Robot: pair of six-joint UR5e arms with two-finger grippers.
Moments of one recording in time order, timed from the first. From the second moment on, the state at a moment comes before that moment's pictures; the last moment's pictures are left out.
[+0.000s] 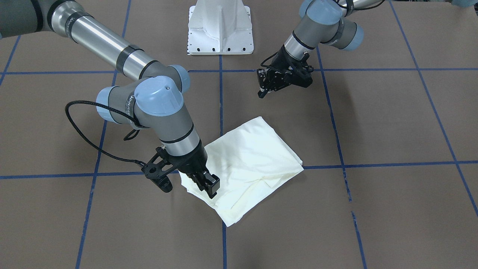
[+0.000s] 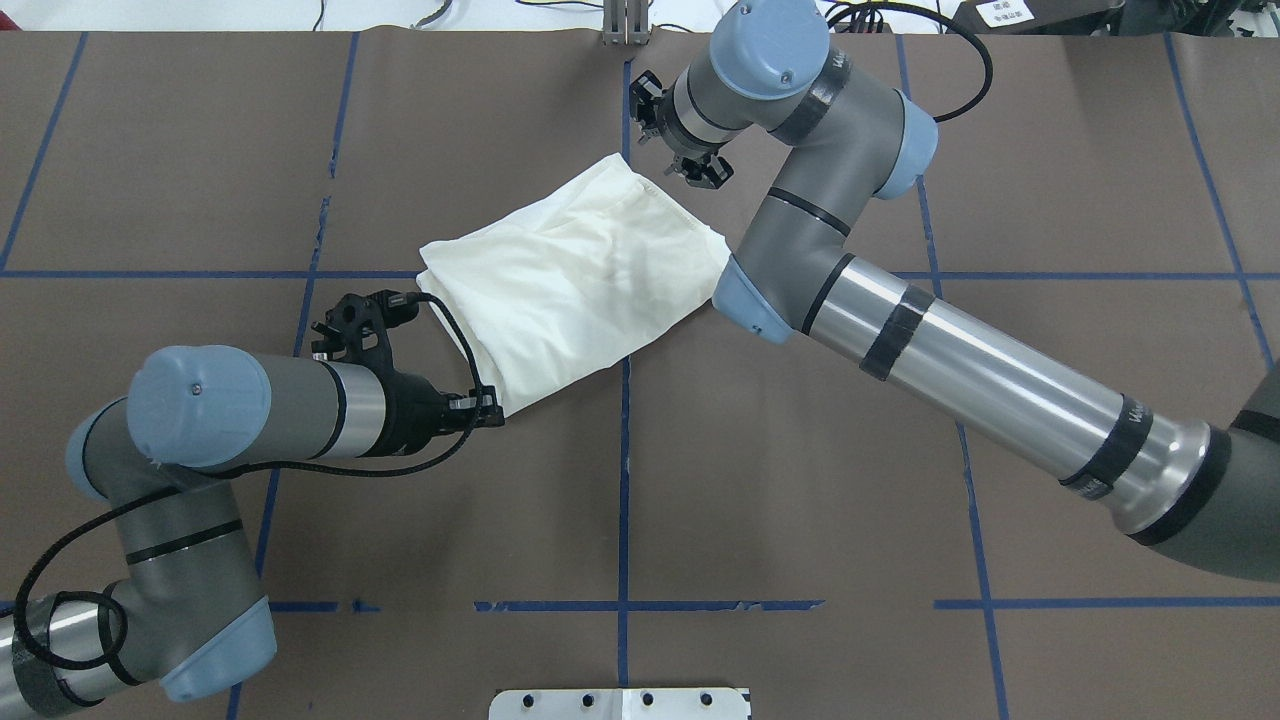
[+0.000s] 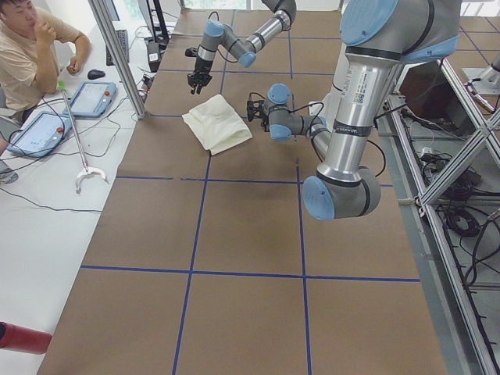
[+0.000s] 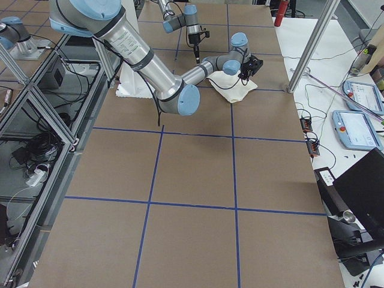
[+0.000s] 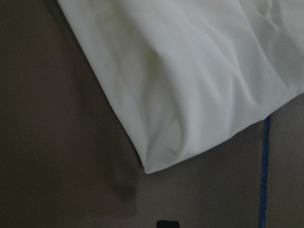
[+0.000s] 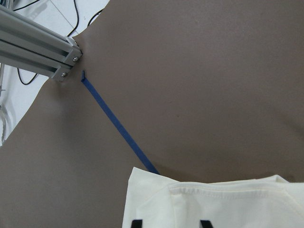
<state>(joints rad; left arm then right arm) -0.47 -1.88 -1.84 -2.27 -1.75 -1.50 0.76 -0.68 1.18 -1.03 1.85 1.92</state>
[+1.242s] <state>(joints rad) -0.50 -1.98 -1.61 -2.27 -1.67 -1.50 0.87 -0.98 1.47 -1.03 2.03 1.77</state>
